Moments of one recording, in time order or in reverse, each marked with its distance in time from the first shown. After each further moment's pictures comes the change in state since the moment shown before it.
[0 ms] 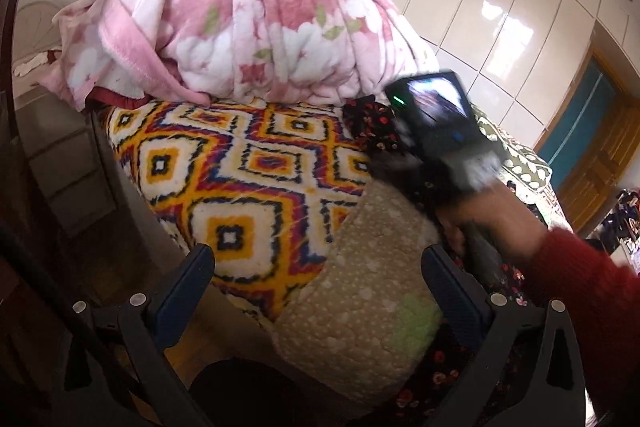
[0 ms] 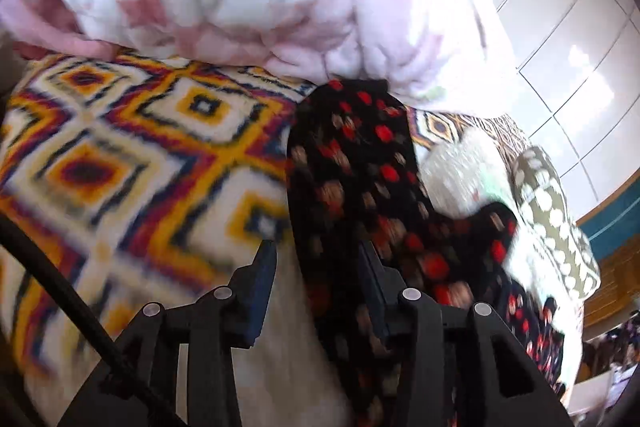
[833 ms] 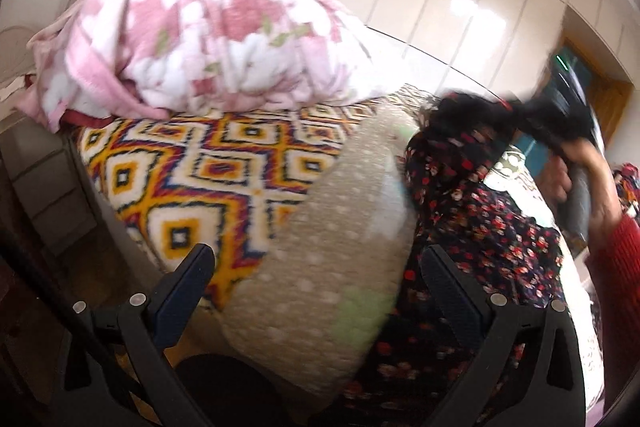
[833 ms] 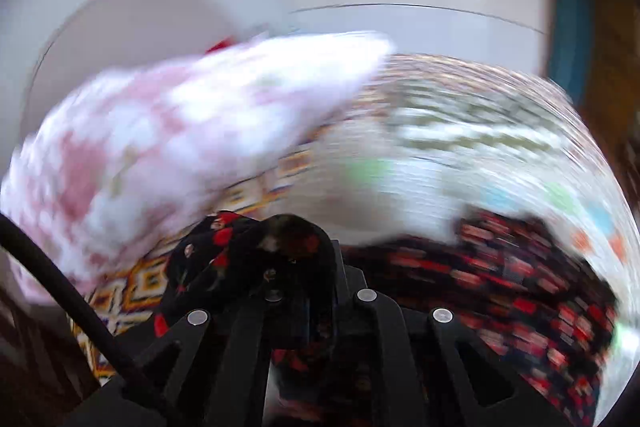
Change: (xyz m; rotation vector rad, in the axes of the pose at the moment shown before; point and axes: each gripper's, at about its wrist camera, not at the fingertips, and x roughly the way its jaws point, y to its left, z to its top) left arm -0.019 -0.056 -0.009 0.087 -0.020 -0.085; right arm -0.129 -0.268 -0.101 0.808 -0.159 0.068
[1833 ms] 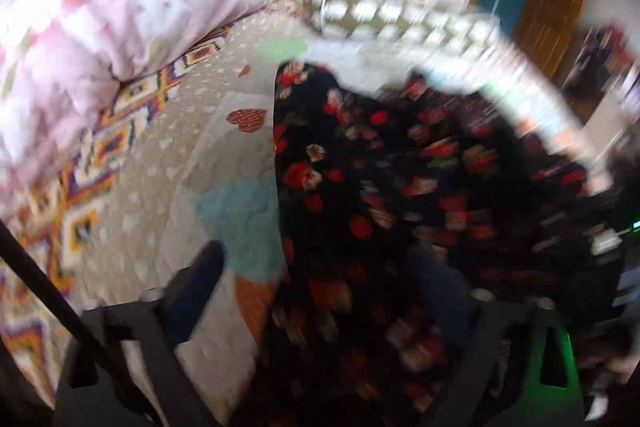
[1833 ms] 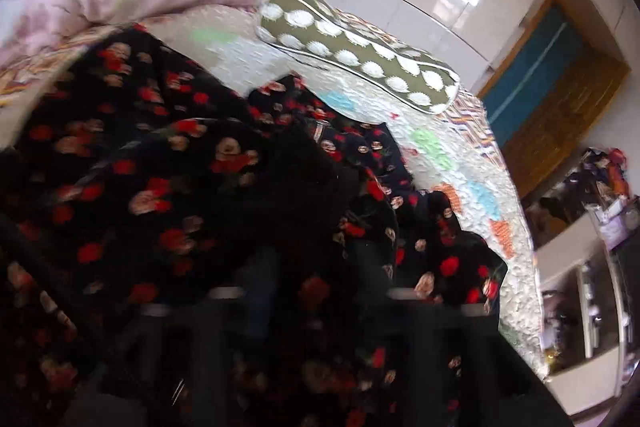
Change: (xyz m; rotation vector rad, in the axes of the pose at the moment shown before) left arm 0.263 -0.245 0.026 0.427 0.343 0.022; right arm 0.035 -0.158 -0.114 -0.376 0.141 -0.421
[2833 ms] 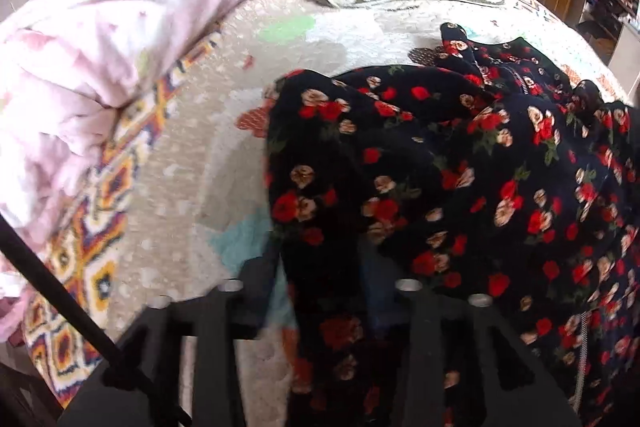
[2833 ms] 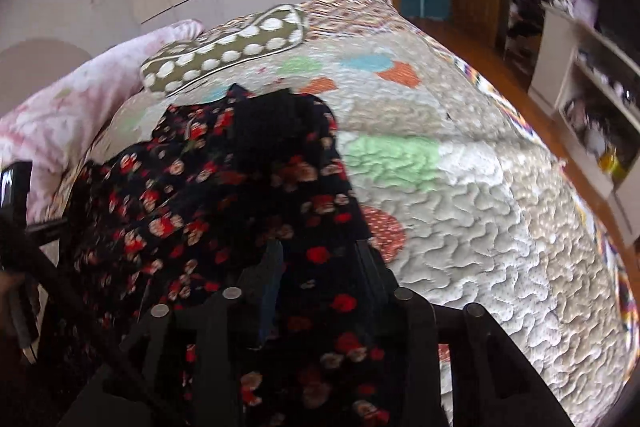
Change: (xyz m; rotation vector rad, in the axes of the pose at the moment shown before) left arm 0.031 0.011 0.017 0.148 0.050 0.097; right arm -0.083 -0.126 -0.130 0.611 0.044 0.143
